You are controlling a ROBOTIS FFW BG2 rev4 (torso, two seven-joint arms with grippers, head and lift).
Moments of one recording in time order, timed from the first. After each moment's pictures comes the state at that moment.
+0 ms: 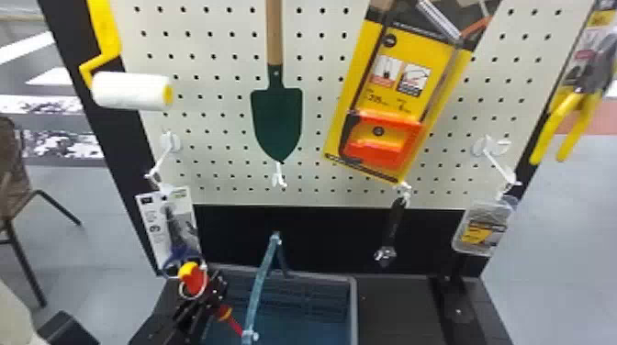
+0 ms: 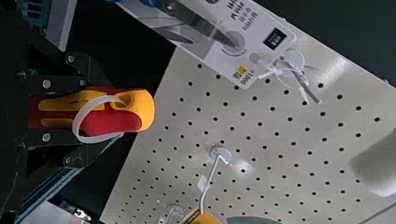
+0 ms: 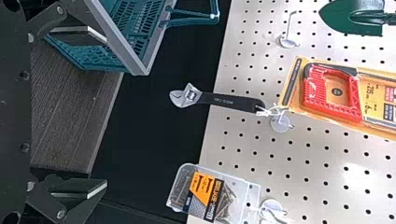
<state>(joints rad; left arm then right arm) 0.43 0.02 0.07 -1.94 0.56 0.08 -0.54 0.86 0.00 -0.08 -2.25 0.11 -0.09 0.36</state>
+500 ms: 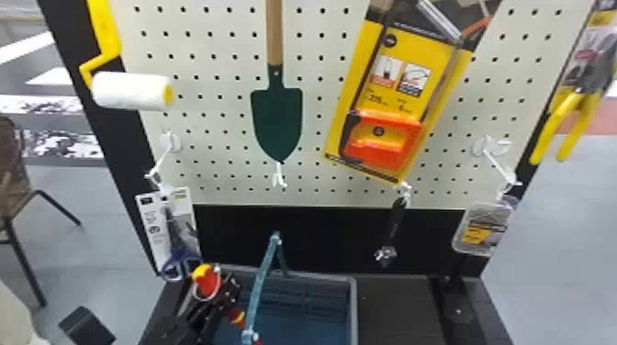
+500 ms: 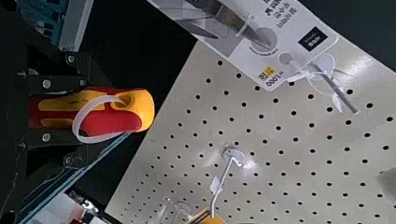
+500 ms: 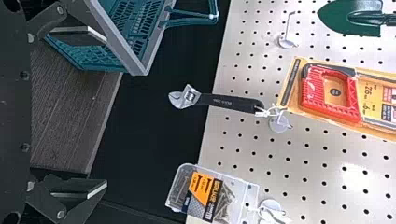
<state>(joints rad) 0.41 0.03 0.05 -1.92 0.59 0.13 -0.54 0.86 0.00 -0.08 -2.25 0.11 -0.10 0.36</state>
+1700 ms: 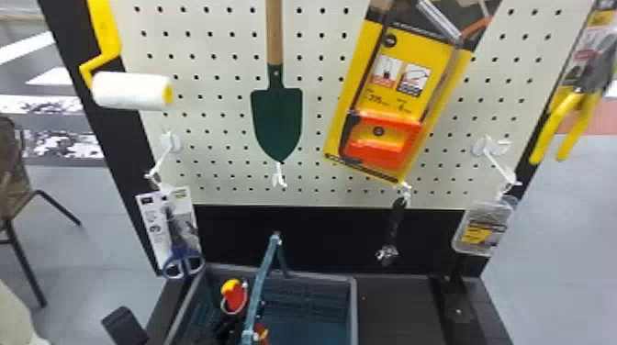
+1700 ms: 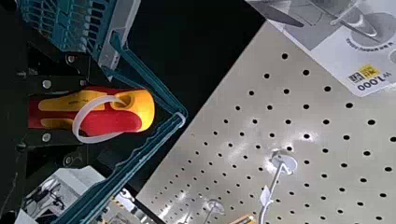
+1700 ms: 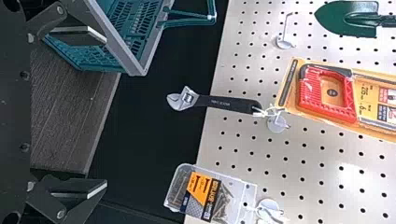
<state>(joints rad) 0.37 0.06 -0.01 -1.84 0.62 0.21 -0.55 0.87 0.00 -0.08 -2.24 0.11 -0.12 0.36</state>
